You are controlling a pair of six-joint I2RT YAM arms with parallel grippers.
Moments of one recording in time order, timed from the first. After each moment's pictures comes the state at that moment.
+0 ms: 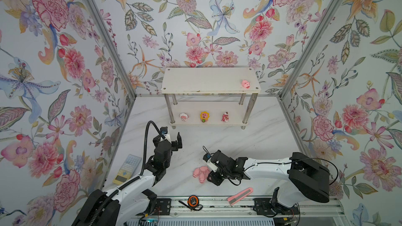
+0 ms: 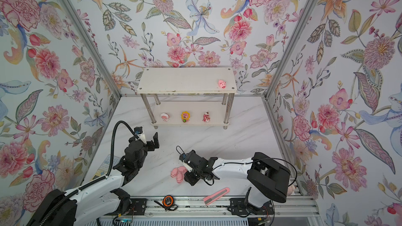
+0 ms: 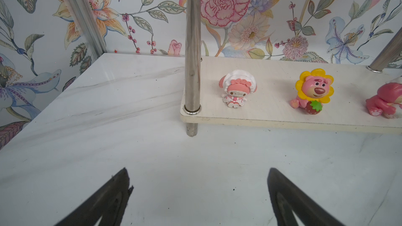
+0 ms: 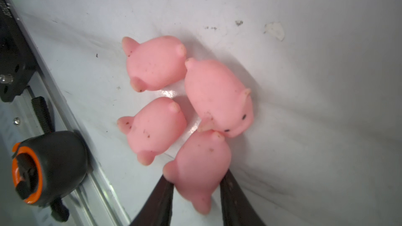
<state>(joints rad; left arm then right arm) -0.50 1.03 0.28 0.44 -0.47 -0.20 1.13 1.55 0.71 -0.20 -0.15 0.35</state>
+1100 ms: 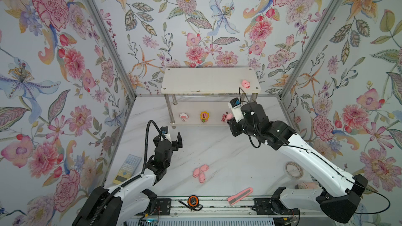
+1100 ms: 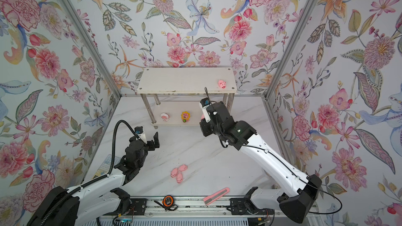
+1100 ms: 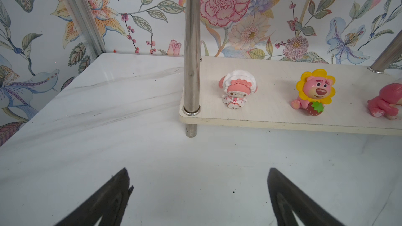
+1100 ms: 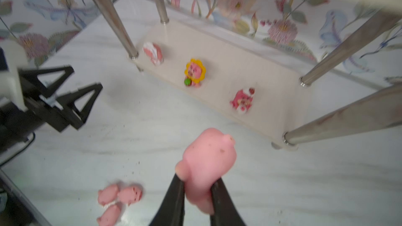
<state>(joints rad) -0.49 1.06 0.28 0.48 -0.47 -0.20 0.72 1.31 1.52 -0.76 0.16 0.11</state>
